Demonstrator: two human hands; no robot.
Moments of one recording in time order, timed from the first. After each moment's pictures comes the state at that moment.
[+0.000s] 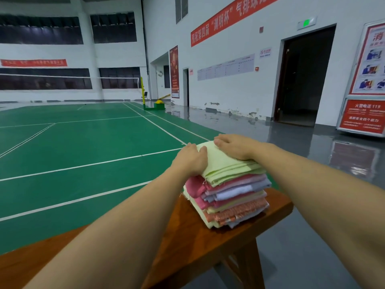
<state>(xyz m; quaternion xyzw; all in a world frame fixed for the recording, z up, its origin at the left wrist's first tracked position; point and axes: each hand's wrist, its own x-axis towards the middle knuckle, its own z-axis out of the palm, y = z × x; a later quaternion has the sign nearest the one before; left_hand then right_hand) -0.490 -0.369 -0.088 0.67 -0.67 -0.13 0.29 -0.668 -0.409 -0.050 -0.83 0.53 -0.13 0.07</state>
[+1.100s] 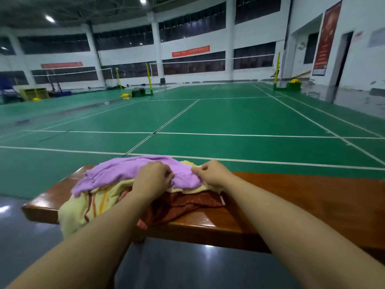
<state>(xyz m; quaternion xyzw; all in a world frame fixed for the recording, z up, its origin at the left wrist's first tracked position) -0.054 0.045 -0.185 0.89 -0.41 0.14 0.16 -0.168 -0.127 -0.194 -0.89 0.28 -0.13 0.33</state>
